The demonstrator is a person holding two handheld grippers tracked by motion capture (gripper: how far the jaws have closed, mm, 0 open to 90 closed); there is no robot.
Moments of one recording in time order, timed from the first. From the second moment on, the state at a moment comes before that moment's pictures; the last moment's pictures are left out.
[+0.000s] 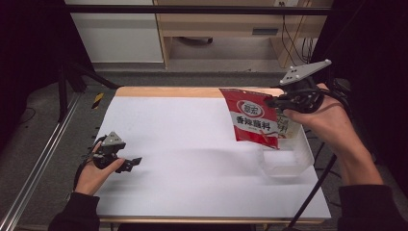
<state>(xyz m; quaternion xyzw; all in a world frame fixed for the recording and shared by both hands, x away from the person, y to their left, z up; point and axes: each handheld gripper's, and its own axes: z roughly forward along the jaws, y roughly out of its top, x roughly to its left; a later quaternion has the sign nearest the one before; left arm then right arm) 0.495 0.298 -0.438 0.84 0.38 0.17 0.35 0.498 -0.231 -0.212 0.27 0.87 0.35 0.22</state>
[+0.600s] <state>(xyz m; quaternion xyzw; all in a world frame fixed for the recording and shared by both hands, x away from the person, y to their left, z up) 0.495 0.300 -0.439 0.84 0.38 0.17 0.35 0.480 -0.301 -0.214 0.32 0.85 0.35 0.23</state>
